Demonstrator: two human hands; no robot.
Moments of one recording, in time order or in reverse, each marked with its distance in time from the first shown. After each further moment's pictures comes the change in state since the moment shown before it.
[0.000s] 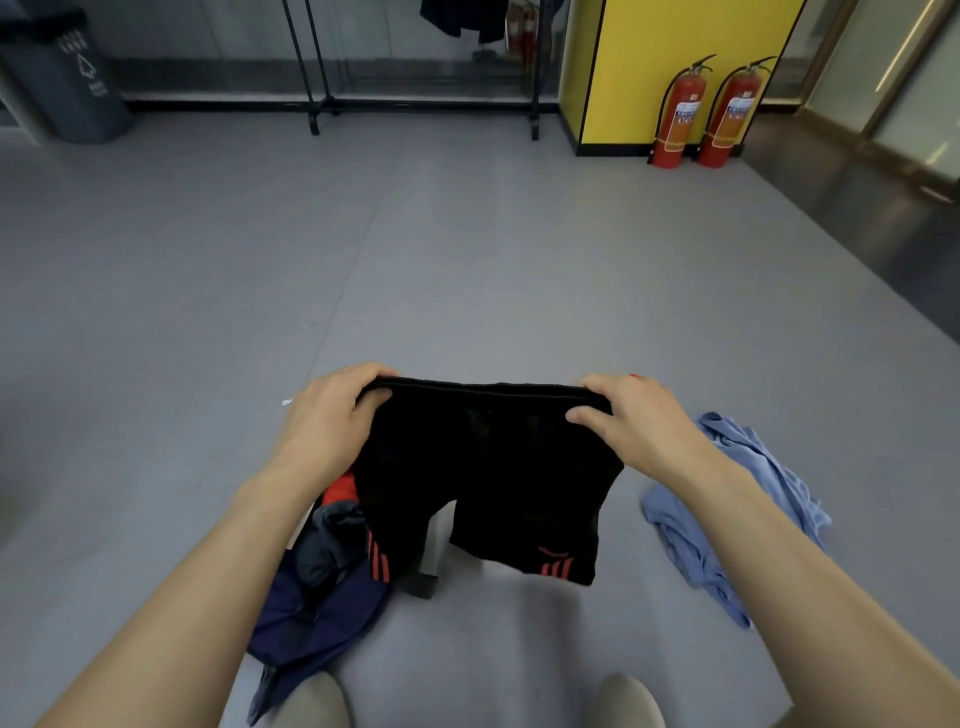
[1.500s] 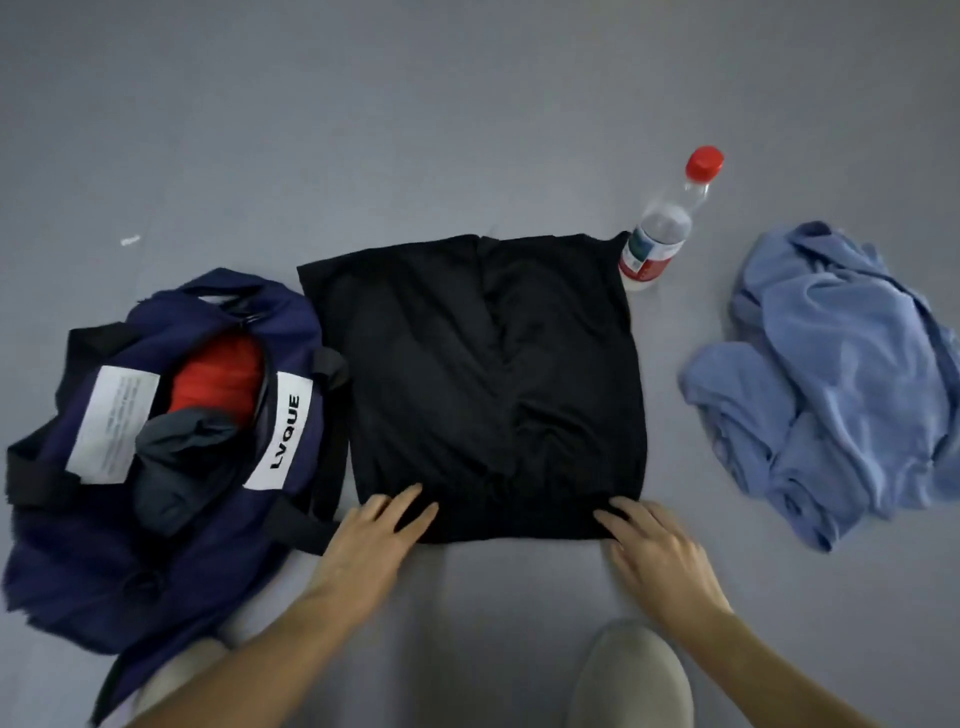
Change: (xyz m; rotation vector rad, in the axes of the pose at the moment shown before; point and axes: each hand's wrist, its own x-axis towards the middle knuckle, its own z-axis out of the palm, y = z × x) left_hand -0.125 -0.164 0.379 0.541 -0.684 0.303; right_hand -0.114 0.277 0.357 -0.210 -0.133 0.050
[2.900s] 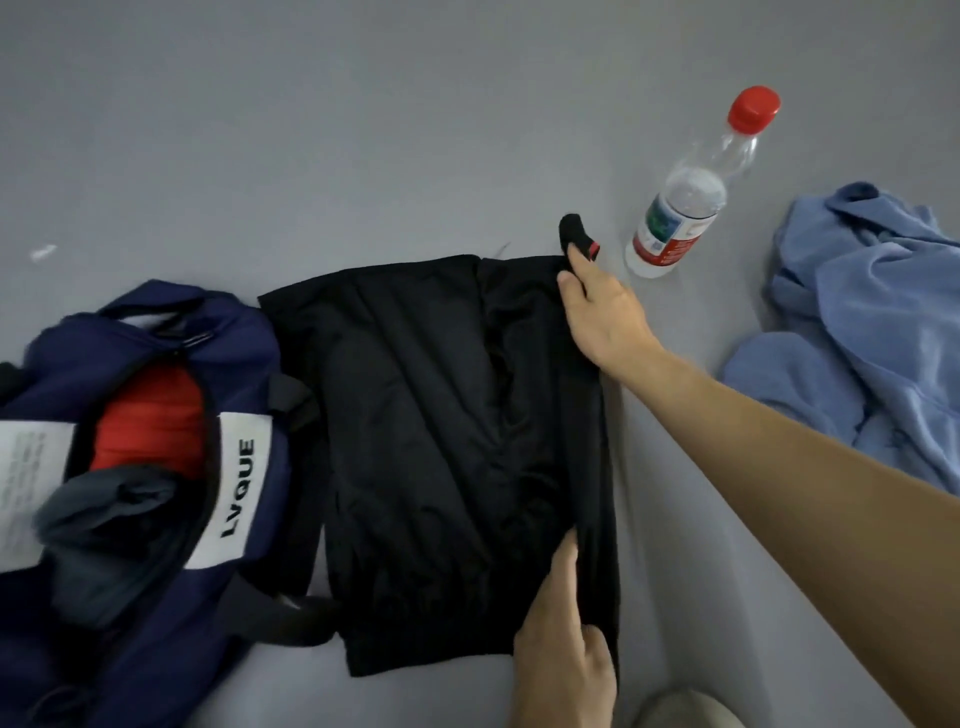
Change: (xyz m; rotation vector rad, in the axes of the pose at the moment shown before) left_hand 0.051 0.168 -0.059 -1.136 -0.095 -0.576; right_hand 0.270 -0.037 -0.076 0.560 -0.002 0.355
